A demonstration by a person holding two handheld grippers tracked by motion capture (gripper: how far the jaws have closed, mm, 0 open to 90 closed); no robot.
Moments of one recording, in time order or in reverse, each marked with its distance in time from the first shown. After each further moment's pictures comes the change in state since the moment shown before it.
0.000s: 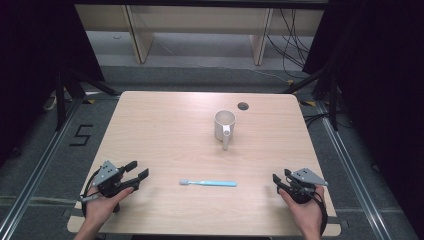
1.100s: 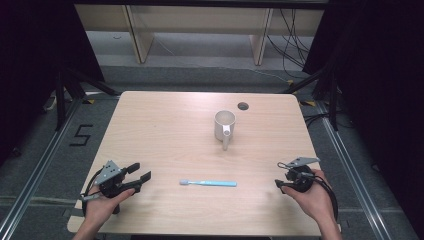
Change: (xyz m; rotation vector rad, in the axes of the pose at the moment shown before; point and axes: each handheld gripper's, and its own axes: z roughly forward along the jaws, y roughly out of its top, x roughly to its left) left arm -0.007 0.003 -0.001 0.056 -0.034 -0.011; right arm -0.007 0.047 -0.008 0.409 0.073 -0.156
